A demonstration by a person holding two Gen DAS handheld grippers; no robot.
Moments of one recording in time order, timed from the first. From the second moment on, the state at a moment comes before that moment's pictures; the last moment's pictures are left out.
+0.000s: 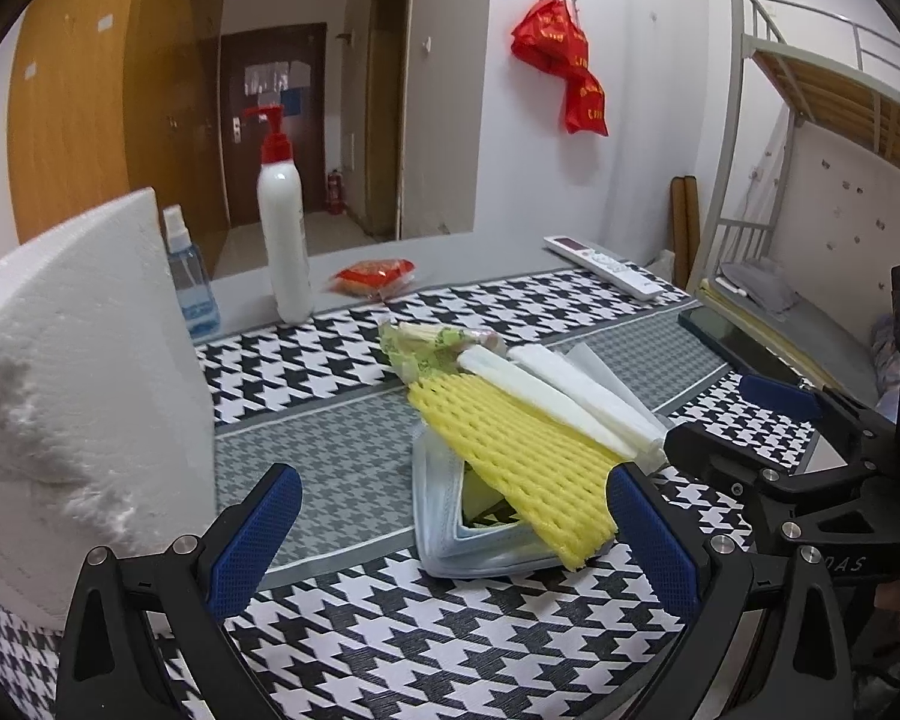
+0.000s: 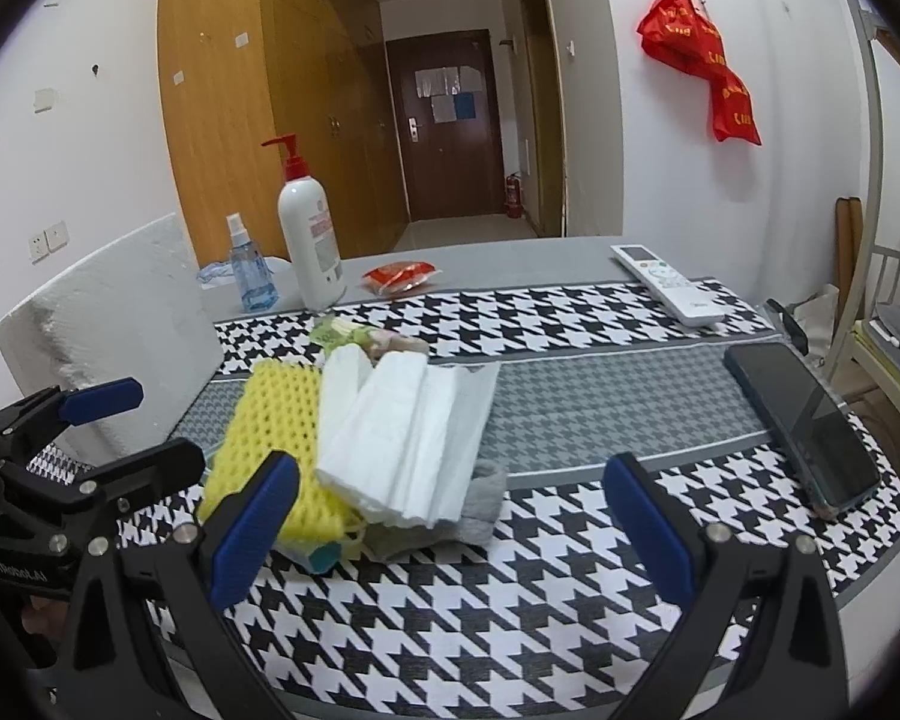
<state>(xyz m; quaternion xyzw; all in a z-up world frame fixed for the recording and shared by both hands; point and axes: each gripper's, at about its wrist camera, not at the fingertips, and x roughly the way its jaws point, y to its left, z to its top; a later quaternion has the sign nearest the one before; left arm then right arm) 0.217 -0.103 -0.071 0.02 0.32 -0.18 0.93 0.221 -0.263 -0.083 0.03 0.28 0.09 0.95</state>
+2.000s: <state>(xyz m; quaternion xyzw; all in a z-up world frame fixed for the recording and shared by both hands) 0.237 -0.119 -0.070 0.01 0.34 -0.21 0.92 0.241 -0.268 -0.088 0.03 0.31 0.11 0.94</state>
